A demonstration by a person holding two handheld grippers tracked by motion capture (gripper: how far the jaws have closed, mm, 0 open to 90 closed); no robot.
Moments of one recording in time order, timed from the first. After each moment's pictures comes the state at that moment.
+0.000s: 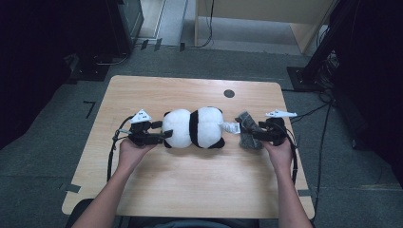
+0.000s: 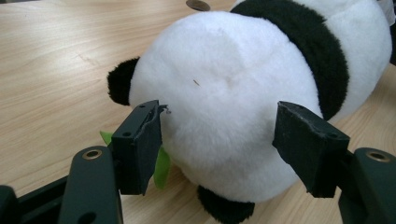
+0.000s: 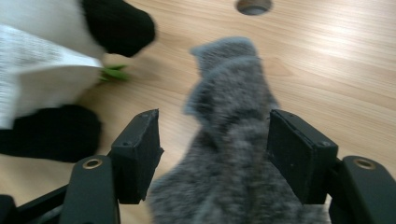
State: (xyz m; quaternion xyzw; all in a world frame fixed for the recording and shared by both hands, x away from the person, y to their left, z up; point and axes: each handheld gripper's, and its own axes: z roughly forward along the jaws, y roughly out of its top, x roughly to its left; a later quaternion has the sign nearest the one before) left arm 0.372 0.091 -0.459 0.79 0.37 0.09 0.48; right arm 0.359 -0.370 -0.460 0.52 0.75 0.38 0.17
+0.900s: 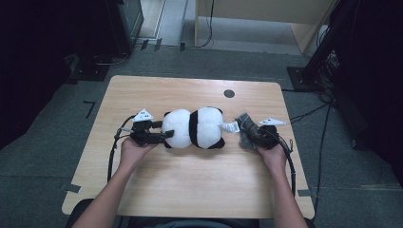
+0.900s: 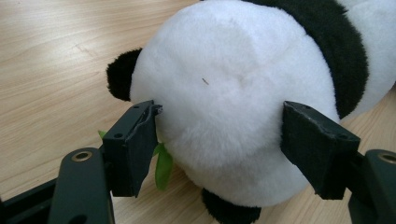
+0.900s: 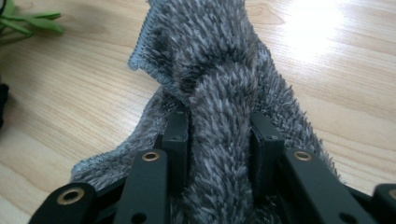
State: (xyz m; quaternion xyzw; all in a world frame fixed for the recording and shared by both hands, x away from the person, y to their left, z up) left arm 0.378 0.088 -0.466 0.80 0.37 0.08 0.47; right arm 0.366 -0.364 -0.514 0.54 0.74 0.34 0.19
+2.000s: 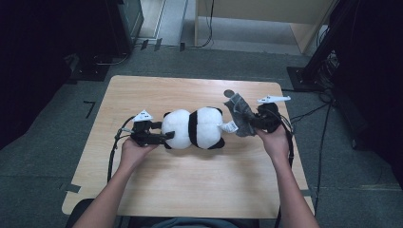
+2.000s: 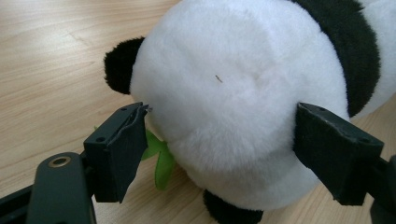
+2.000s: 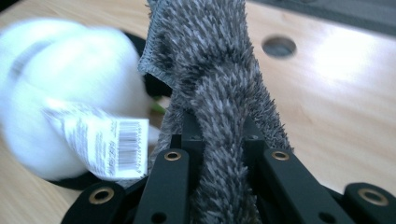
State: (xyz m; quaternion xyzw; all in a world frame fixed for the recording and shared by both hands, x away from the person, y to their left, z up) left arm 0.382 0.090 -0.476 0.79 0.38 0.06 0.47; right arm 0.369 -0.329 -0.393 0.48 0.77 0.39 0.16
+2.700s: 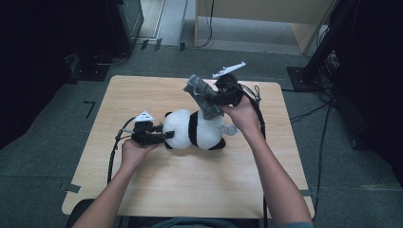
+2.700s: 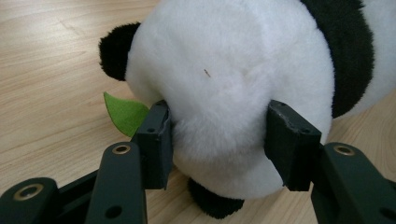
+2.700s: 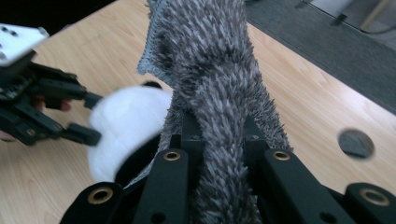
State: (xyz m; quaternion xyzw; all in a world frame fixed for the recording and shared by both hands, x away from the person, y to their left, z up) left arm 0.378 0.086 -0.473 0.80 0.39 0.05 0.46; right arm 0.417 -0.211 -0.322 0.38 0.84 0.37 0.13
